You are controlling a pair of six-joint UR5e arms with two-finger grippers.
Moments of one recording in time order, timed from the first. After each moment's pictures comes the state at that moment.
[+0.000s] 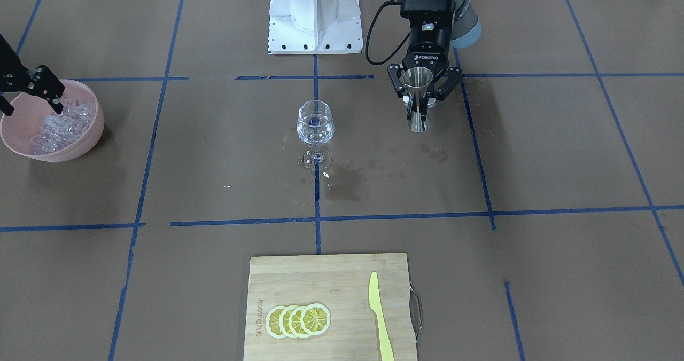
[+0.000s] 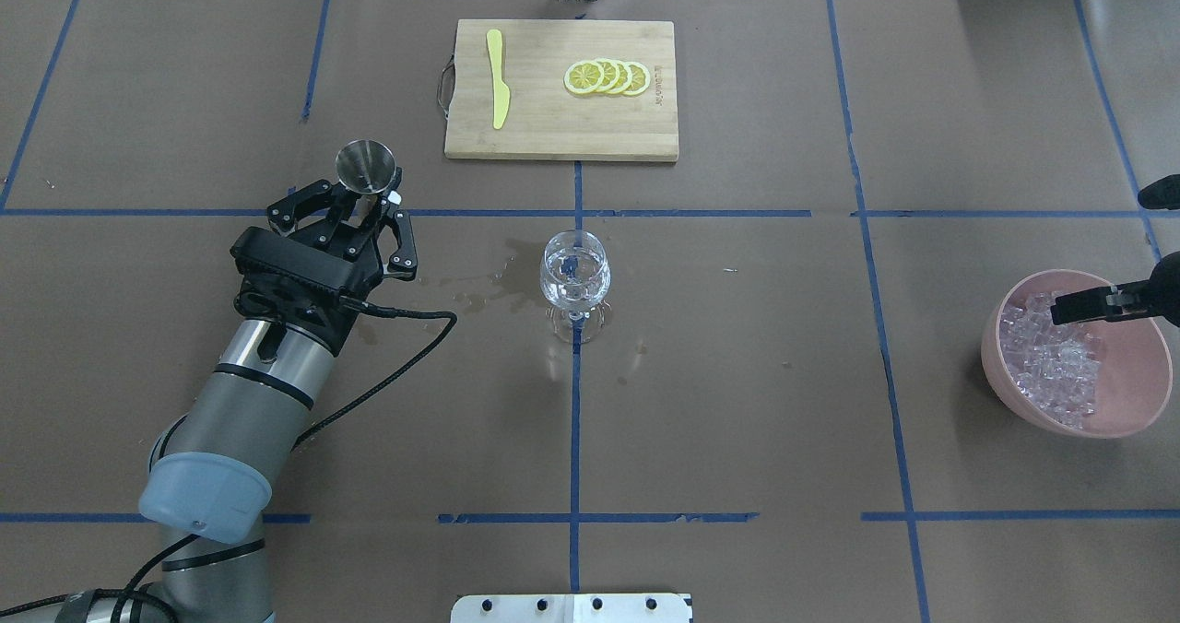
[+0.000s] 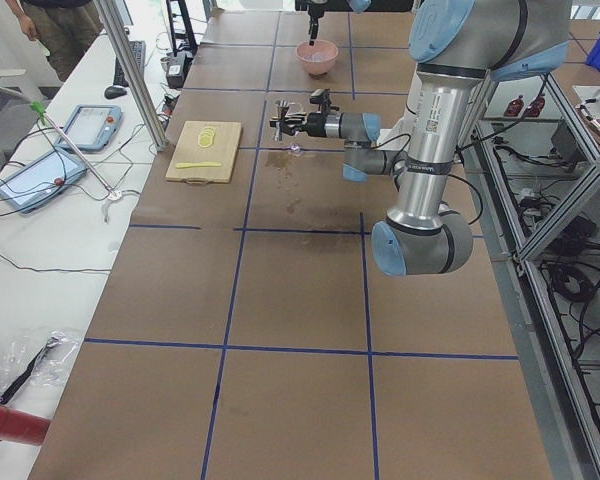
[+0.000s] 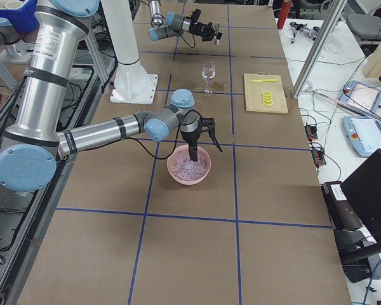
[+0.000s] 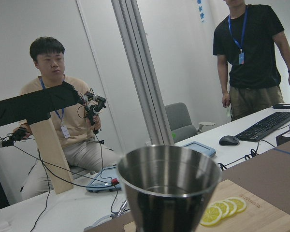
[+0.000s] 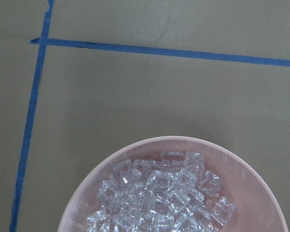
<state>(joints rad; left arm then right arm) -0.28 -1.88 -1.79 -2.76 -0.56 -0.37 0.92 -1.86 2.07 -1.17 2.00 0.79</state>
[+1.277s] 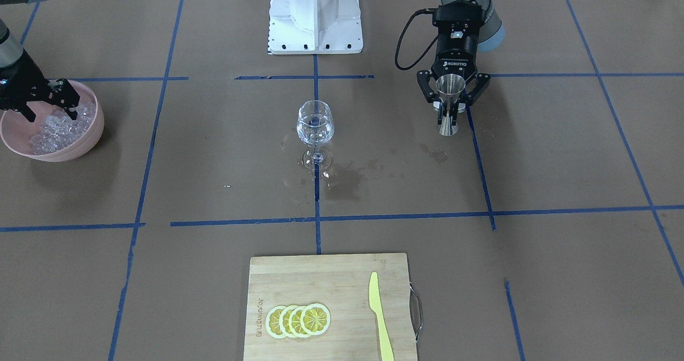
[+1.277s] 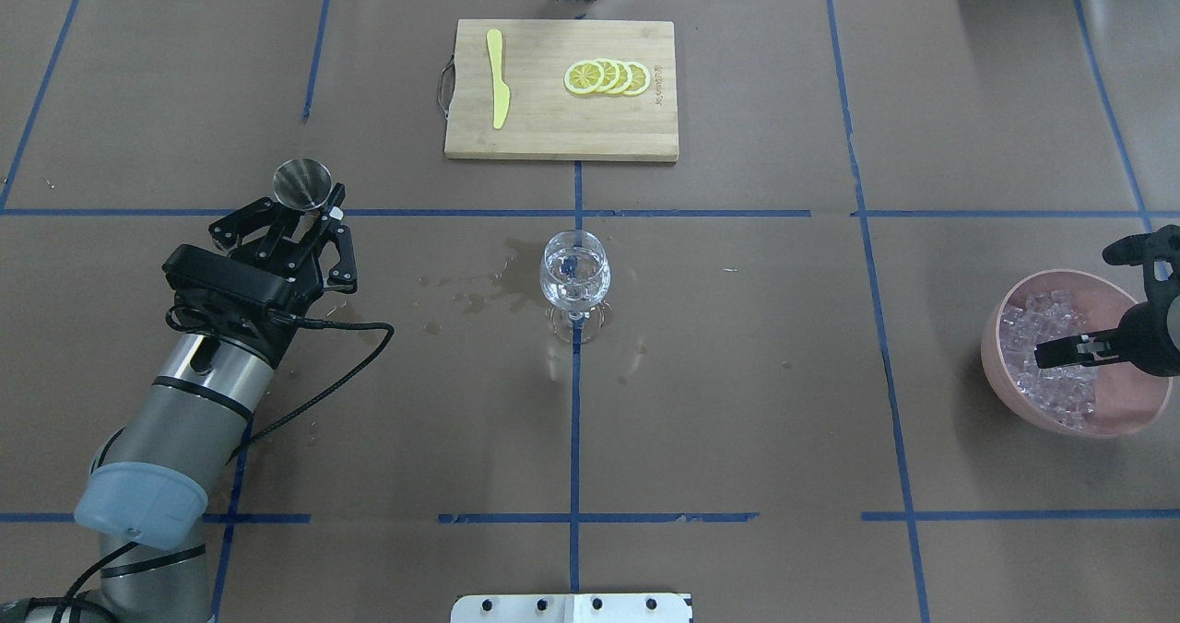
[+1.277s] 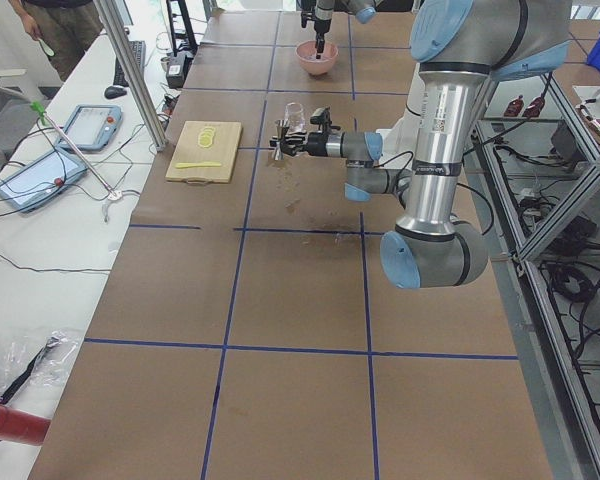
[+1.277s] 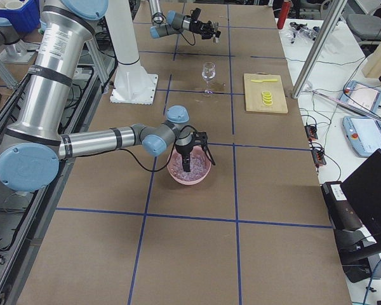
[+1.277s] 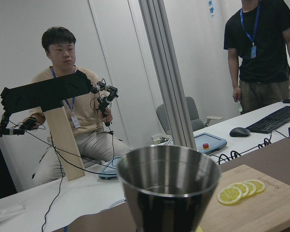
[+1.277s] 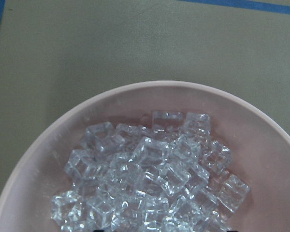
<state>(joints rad) -0.28 -1.75 -1.79 -2.85 -0.56 -0.42 0.82 -1.88 1.96 -1.03 1.97 0.85</state>
